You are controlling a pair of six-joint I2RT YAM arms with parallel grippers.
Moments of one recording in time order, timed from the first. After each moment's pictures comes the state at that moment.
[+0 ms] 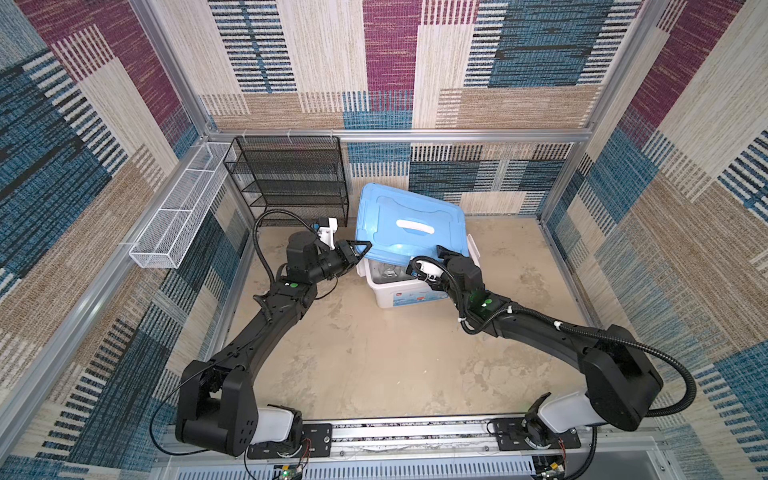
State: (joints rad) left arm -0.24 1.38 0.98 0.17 0.61 -0.95; right arm 0.64 1.47 0.90 0.26 0.40 -1.04
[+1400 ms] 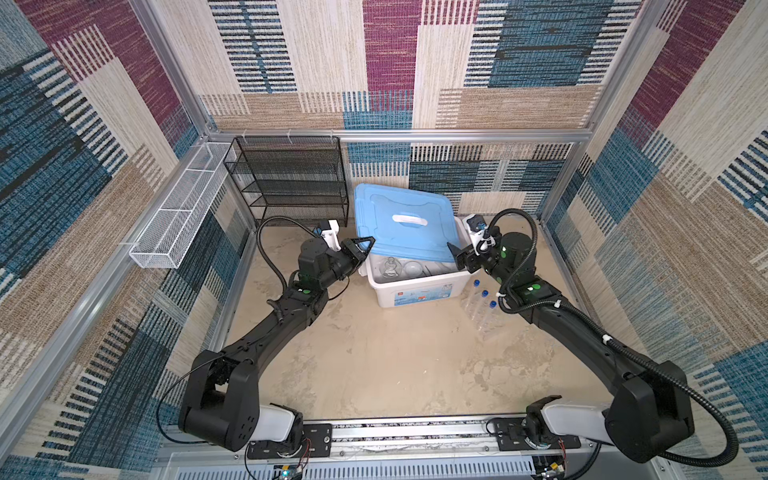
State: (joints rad) left arm -0.32 1.41 0.92 0.39 0.39 -1.13; right arm 0.32 1.29 0.96 0.13 -0.09 -0.23
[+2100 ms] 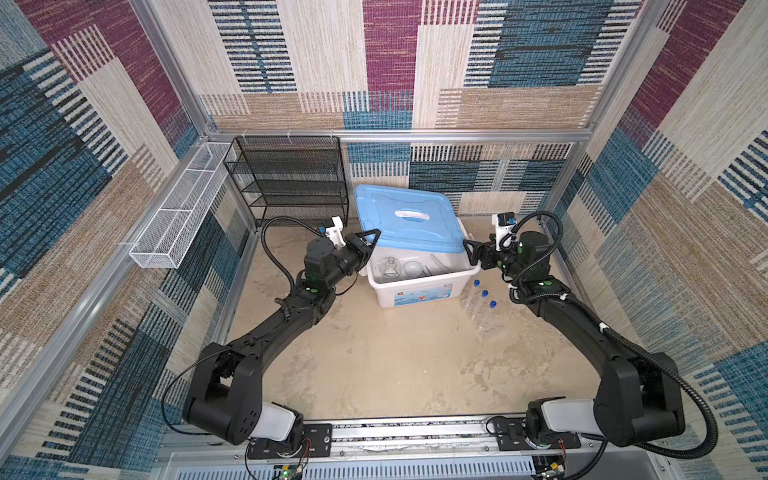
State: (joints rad) left arm -0.38 1.44 0.93 0.52 0.33 -1.28; right arm 0.12 1.35 0.92 0.15 -0.27 0.10
